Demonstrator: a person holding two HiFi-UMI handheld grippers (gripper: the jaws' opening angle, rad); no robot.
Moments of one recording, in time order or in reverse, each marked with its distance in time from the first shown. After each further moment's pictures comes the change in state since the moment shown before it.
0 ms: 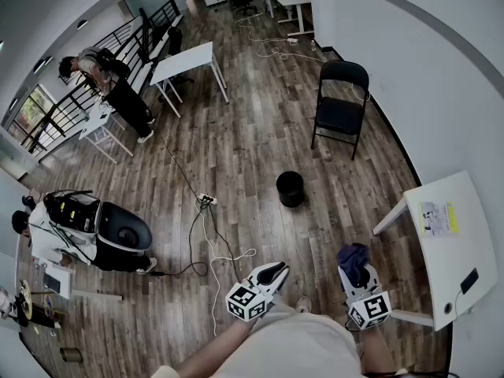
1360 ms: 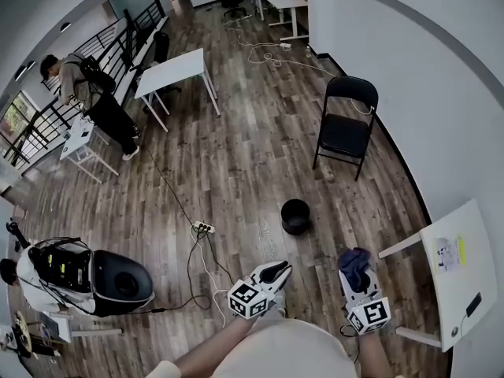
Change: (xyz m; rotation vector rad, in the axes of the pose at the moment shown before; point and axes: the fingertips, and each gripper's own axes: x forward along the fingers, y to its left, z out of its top) left arm 0.084 0.247 0.107 -0.026 0.025 -0.143; right arm 0.256 -0.037 0.051 -0.009 0.028 -0.128
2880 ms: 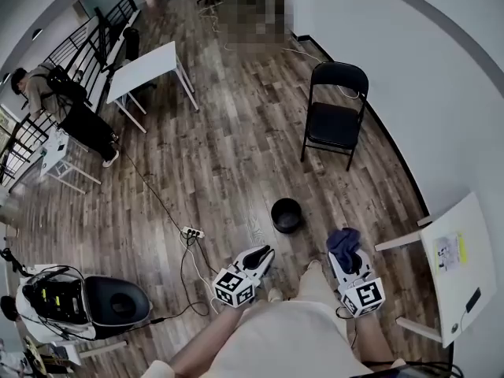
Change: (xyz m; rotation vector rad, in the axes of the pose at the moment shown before) left arm 0.079 0.136 0.042 -0.007 0.028 0.041; right arm 0.135 -0.080 0.002 -0.006 0.023 -0.016
